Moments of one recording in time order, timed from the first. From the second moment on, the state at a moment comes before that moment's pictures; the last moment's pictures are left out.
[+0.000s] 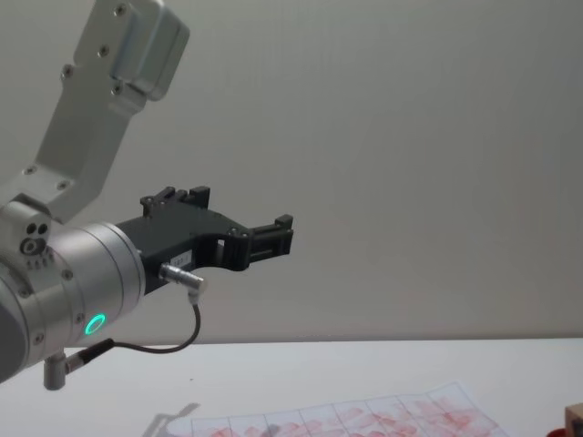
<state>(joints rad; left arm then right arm) -0.24 0.38 0.45 -1.63 -0.20 0.01 -0.01 -0.04 0.30 -0.22 -1.69 0.20 0.42 -0.03</state>
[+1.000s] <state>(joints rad) -0.24 0.38 0.45 -1.63 -0.20 0.01 -0.01 0.04 0.28 -0.24 -1.71 0.12 0.27 0.19</state>
